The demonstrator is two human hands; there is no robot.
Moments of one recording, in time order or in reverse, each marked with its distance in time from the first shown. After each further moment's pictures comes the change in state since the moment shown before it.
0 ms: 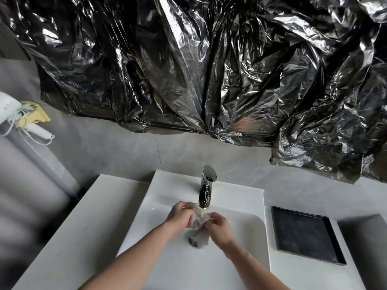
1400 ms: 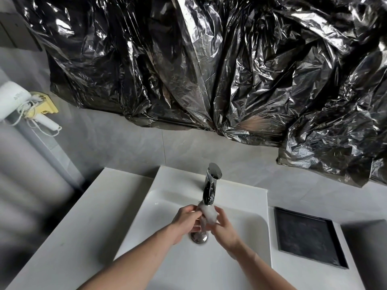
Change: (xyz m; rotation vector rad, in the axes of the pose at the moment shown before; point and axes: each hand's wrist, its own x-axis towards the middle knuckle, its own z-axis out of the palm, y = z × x) left_hand -0.022 -0.012 0.008 -0.167 -0.170 0.036; right_hand -0.014 -0.003 -0.004 0.349 -0.167 0.006
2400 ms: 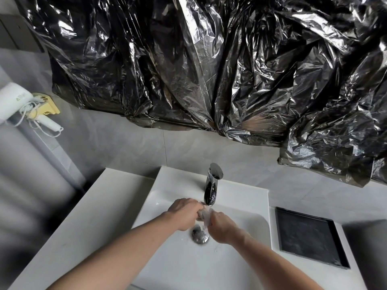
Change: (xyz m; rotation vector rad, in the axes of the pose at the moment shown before) left_hand 0.005 0.036 -0.022 1.387 -0.056 0.435; right_hand 0.026 -0.017 -0.001 -1.160 -0.130 -0.145
